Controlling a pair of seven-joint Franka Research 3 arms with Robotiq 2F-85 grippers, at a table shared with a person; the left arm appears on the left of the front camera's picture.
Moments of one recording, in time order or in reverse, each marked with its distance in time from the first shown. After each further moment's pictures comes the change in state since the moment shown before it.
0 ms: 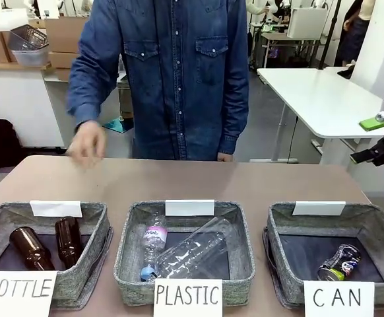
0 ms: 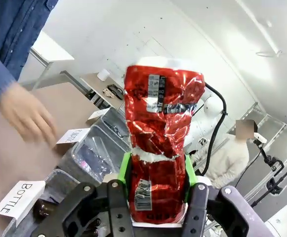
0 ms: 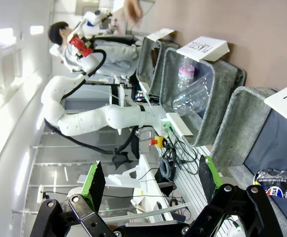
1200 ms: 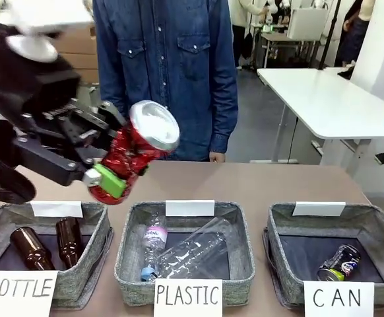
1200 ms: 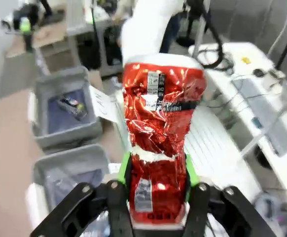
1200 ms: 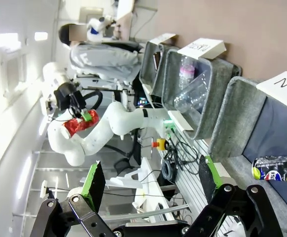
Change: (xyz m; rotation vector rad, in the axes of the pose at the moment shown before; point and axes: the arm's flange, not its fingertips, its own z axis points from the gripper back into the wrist) left arm -0.041 -0.144 -0.404 -0.244 0.756 -0.740; right arm -0.028 0.003 0.035 0.010 -0.048 0.002
